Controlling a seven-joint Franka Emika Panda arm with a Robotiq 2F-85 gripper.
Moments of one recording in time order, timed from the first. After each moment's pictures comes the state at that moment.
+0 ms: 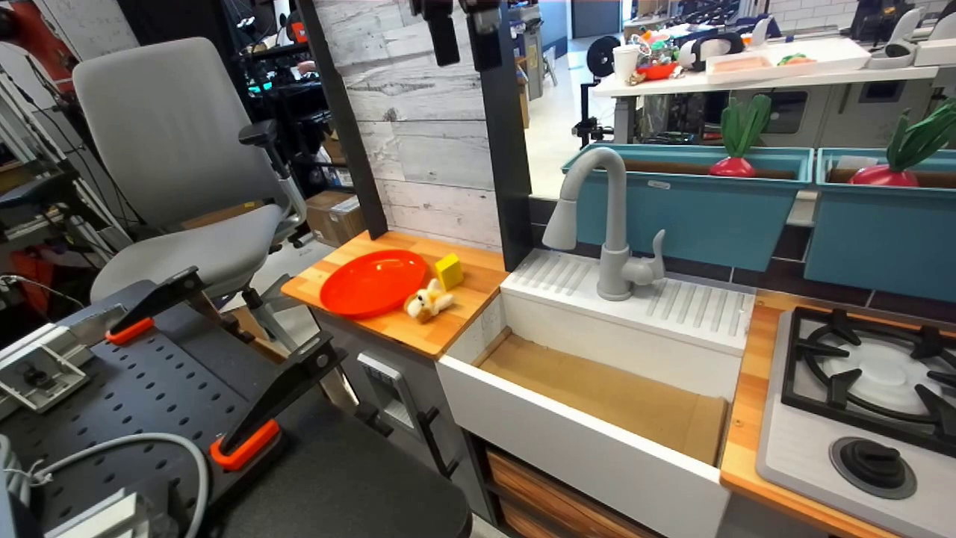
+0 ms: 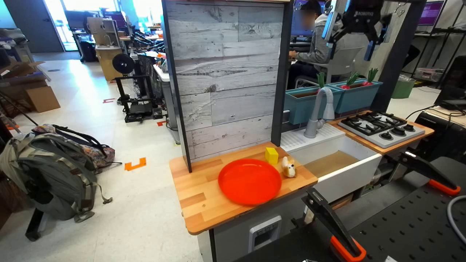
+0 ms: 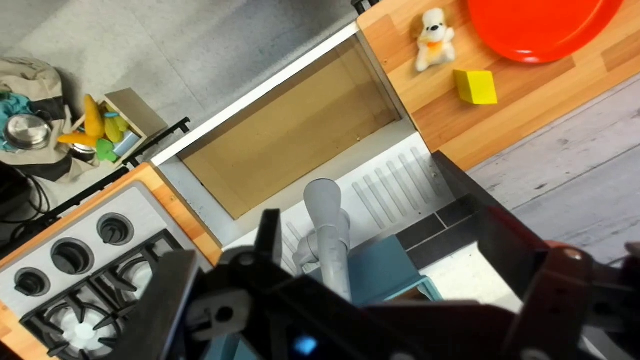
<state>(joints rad) -0.13 0.27 -0.11 -2.07 0.02 2.36 0.25</state>
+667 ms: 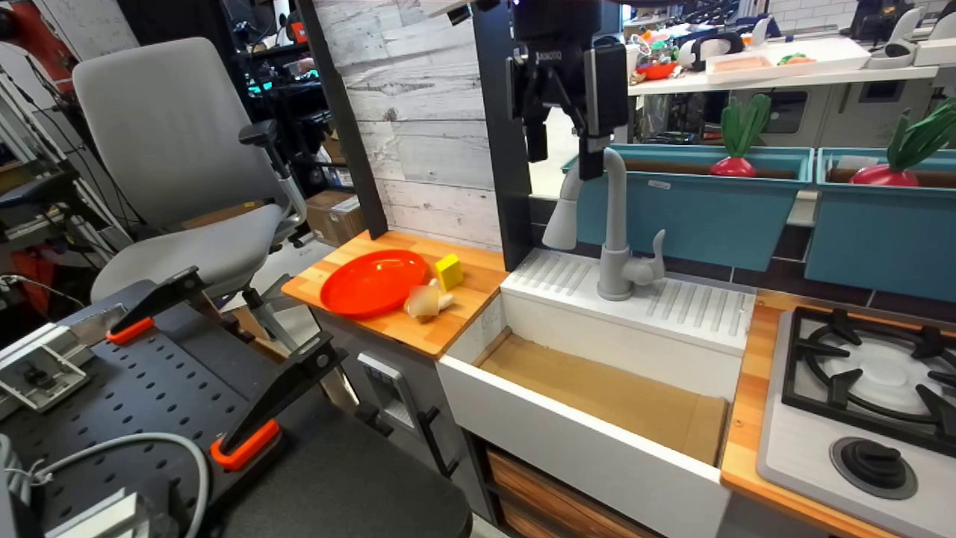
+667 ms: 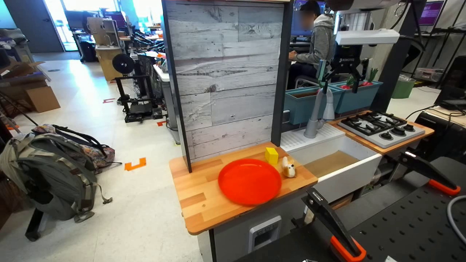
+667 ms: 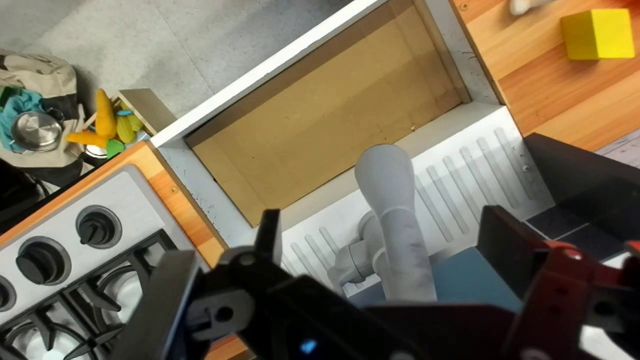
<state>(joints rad) -0.18 0.68 -0.13 -1.70 0.03 2.30 0.19</state>
